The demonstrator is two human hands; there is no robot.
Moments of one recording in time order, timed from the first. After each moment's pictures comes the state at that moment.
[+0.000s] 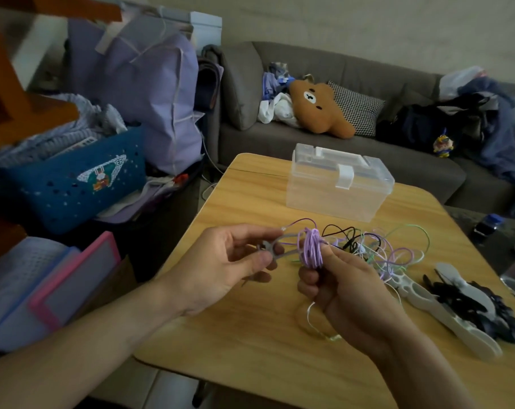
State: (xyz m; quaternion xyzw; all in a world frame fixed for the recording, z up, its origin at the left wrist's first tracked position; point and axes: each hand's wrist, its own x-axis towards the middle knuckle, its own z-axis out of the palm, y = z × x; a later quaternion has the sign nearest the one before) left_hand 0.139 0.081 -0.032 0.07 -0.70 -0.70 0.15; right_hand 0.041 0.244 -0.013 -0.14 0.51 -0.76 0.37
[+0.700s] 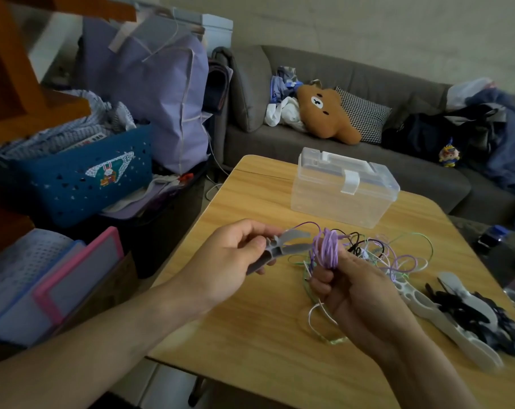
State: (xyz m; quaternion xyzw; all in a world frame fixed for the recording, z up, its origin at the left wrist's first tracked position) left_hand 0.142 0.091 -0.021 0.14 -0.72 -0.65 0.18; right_hand 0.029 0.249 -0.020 -0.11 0.48 -0.79 0.37
